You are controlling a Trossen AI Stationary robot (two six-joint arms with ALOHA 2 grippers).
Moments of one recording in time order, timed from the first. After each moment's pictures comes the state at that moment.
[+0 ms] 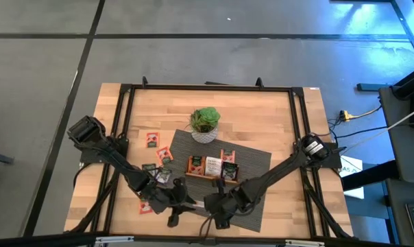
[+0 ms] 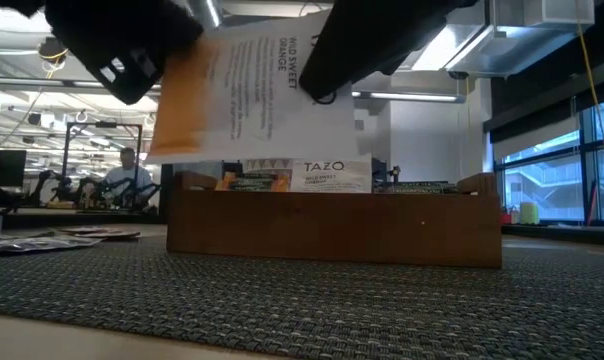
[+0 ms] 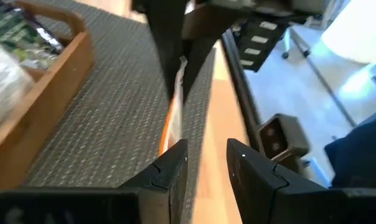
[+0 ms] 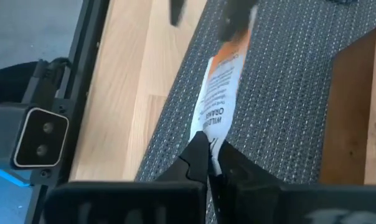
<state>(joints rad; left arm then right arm) -0.69 1.70 0.85 0.33 -0.42 -0.55 0.57 2.07 1.60 -0.51 0.24 0.39</state>
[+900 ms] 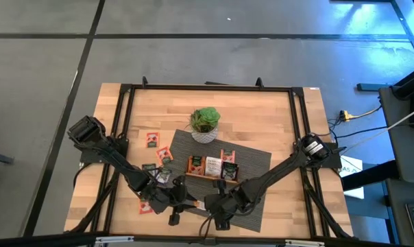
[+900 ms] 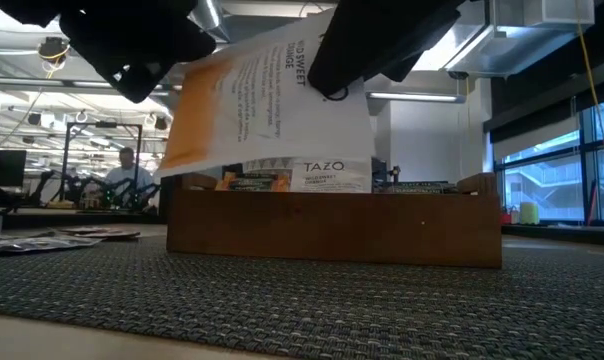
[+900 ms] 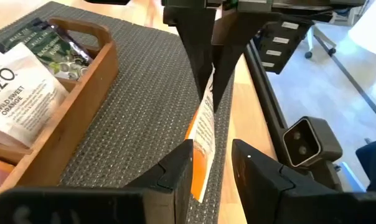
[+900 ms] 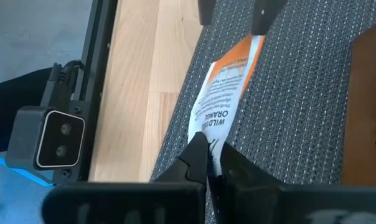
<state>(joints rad) -0.69 1.70 0.85 0.32 -0.48 -0.51 0.57 2.07 1.60 -0.51 0.19 0.46</state>
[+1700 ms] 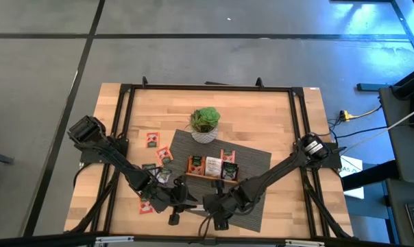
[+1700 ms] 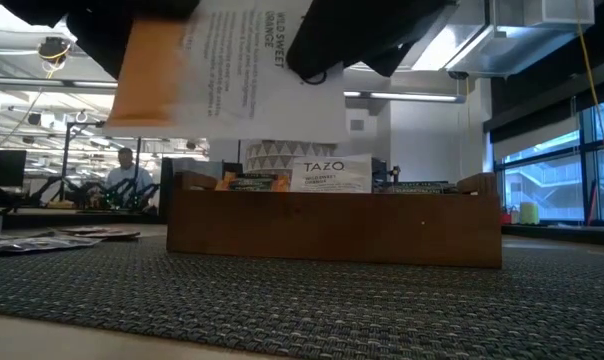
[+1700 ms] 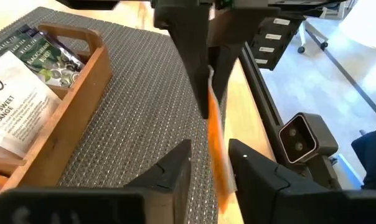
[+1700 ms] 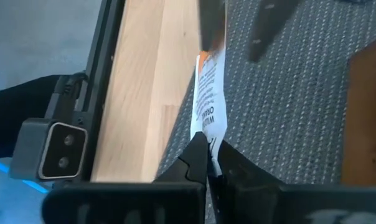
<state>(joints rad) -0.68 1.70 0.85 0.33 -0.45 -0.46 0.56 2.07 1.60 -0.47 0.19 0.43</state>
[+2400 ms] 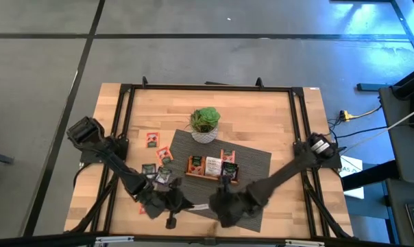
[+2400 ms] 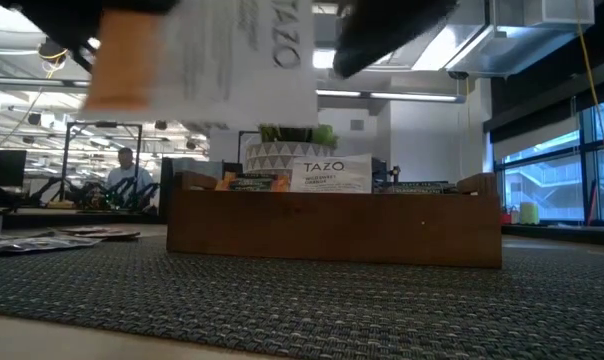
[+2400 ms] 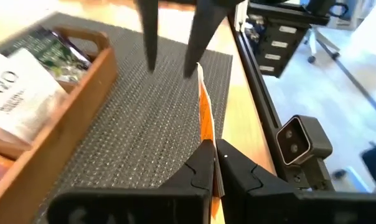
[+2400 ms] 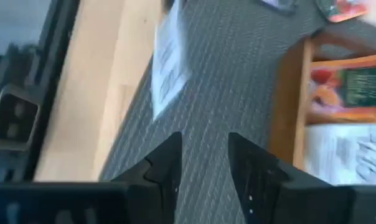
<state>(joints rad) -0.75 1.70 0.85 0.33 -0.56 -0.51 0.62 2.01 1.60 -0.63 0.38 0.38</state>
